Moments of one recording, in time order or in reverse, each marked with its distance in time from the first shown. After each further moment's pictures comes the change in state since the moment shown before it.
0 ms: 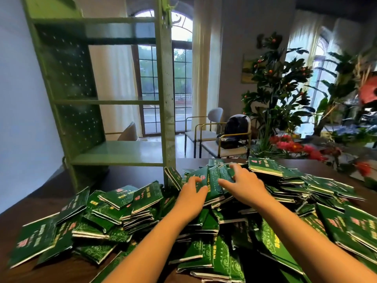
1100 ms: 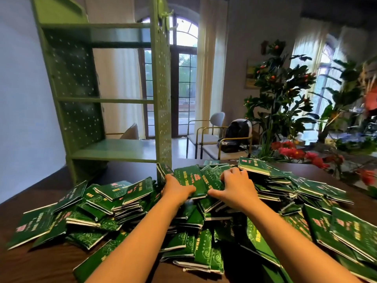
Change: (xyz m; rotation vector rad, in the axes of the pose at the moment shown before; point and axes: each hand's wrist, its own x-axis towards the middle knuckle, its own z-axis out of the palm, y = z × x) left_hand 0.008 0.002 0.007 -0.166 0.221 -0.269; right_hand -0.022 0.010 -0.005 -0.180 0.018 -0.117
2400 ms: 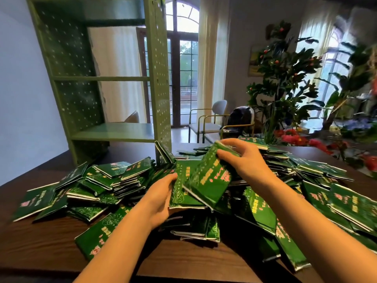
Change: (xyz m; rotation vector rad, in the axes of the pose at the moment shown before) left_hand -0.072 -0.033 -0.017 -0.669 -0.365 -0.080; right_hand -0.027 0.016 -0.011 1.087 0.152 -0.123
